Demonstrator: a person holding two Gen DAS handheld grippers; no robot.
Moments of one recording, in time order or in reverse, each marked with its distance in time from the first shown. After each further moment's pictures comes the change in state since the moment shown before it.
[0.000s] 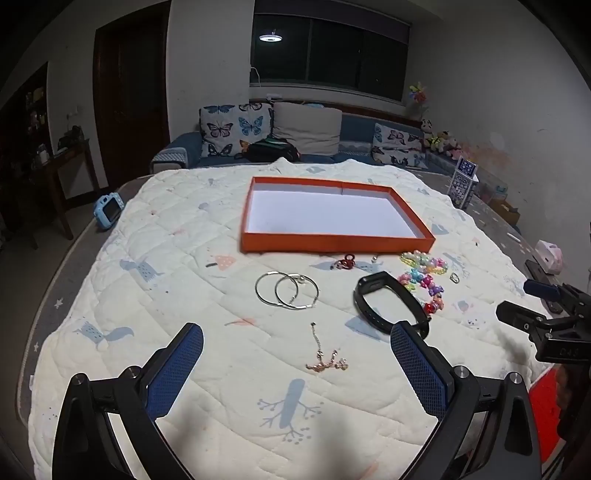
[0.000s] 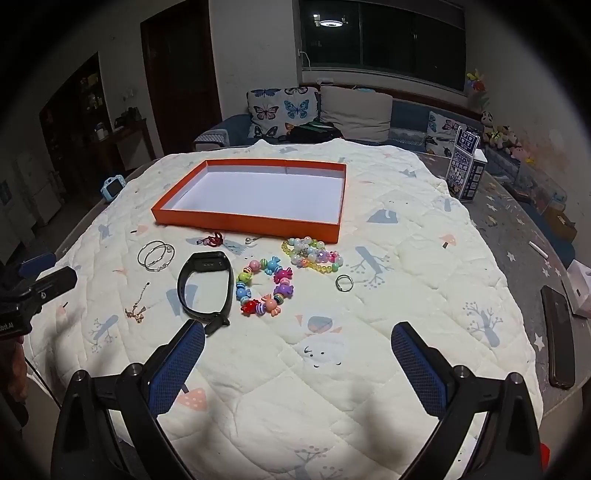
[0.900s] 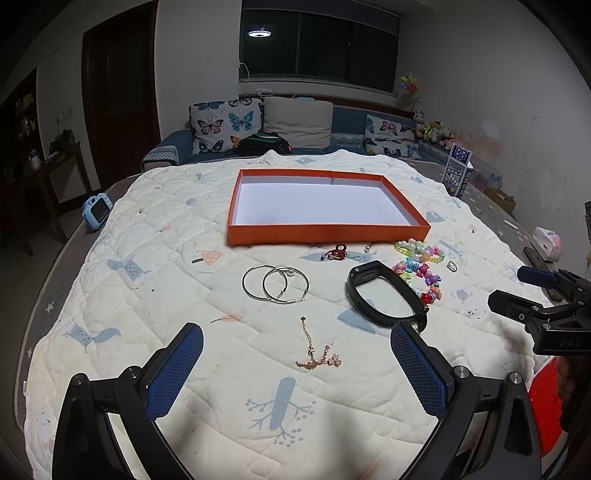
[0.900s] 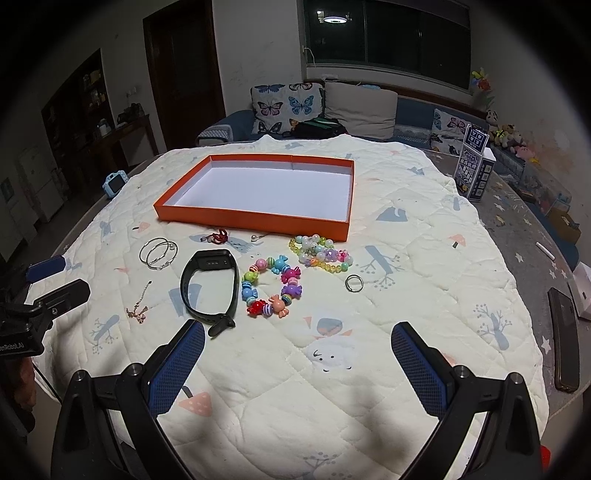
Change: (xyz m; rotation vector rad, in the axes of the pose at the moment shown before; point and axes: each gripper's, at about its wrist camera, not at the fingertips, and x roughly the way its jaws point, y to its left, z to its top) left arm 0.014 -0.009 -0.004 0.037 0.020 -0.010; right arm 0.009 0.004 0.000 -0.001 0.017 0.011
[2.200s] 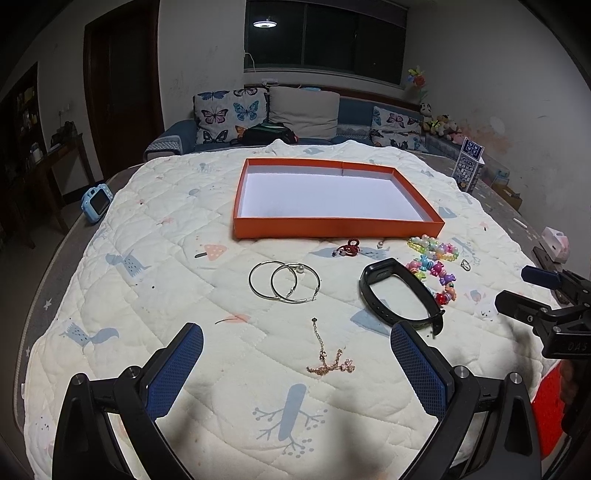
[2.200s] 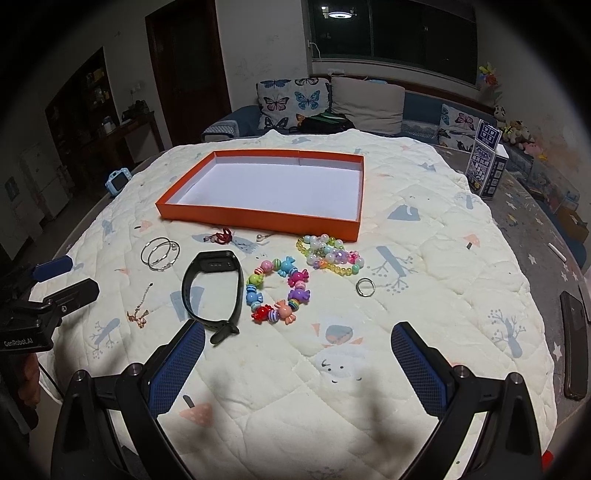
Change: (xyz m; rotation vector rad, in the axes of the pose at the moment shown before) left arm 0.019 0.010 0.005 -0.018 0.041 0.012; right arm 0.012 0.001 0.007 -0.007 0.017 0.041
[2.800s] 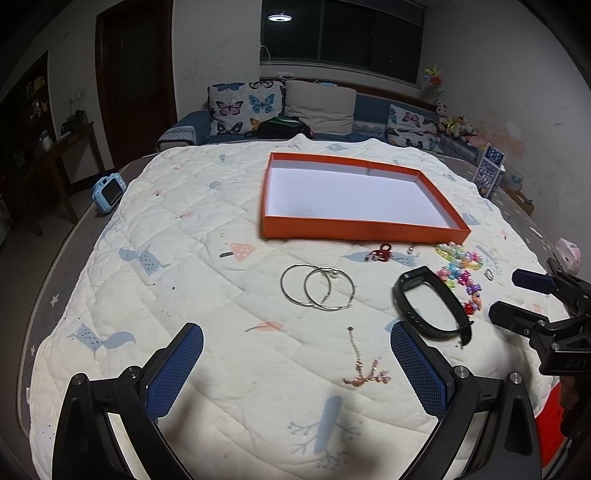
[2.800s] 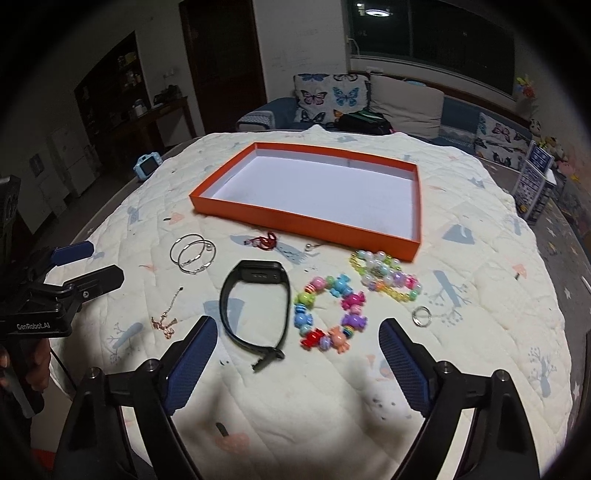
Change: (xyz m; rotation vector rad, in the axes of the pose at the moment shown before) left arm 0.016 0.029 0.011 -0.045 0.026 0.040; right arm 0.026 0.033 0.018 -0.103 0.039 0.112
